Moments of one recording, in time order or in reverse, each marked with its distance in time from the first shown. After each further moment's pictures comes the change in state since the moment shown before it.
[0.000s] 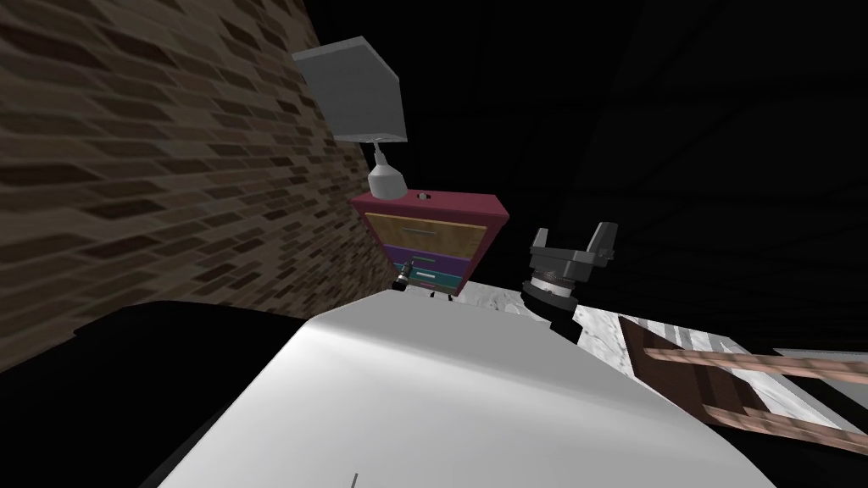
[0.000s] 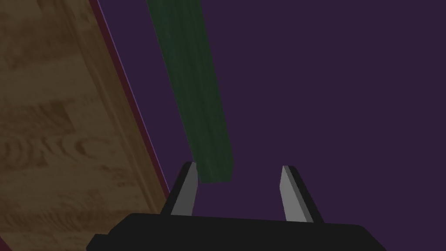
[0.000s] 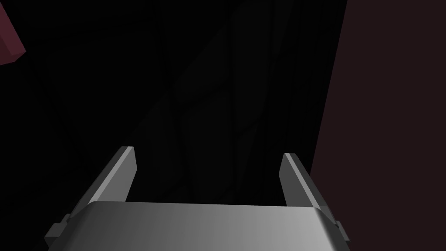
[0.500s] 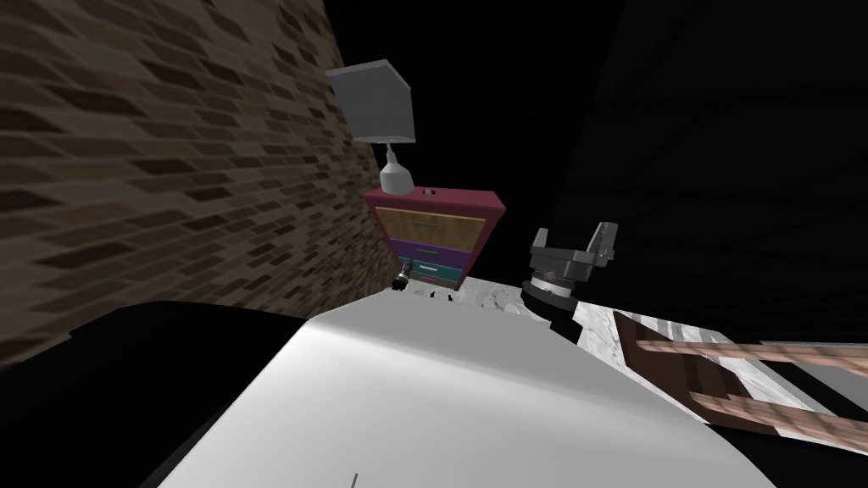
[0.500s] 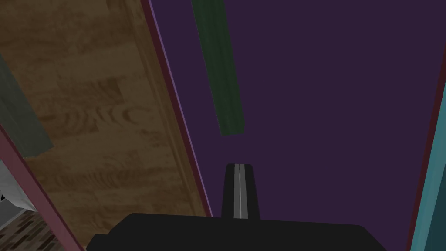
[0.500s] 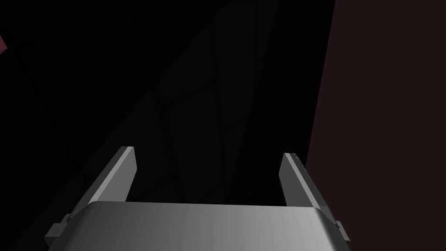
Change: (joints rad) left arm -0.011 0.009 -0.009 -0.020 -0.003 0.028 0.014; right arm 0.000 0.000 0.000 0.000 0.000 0.000 0.000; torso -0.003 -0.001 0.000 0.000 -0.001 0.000
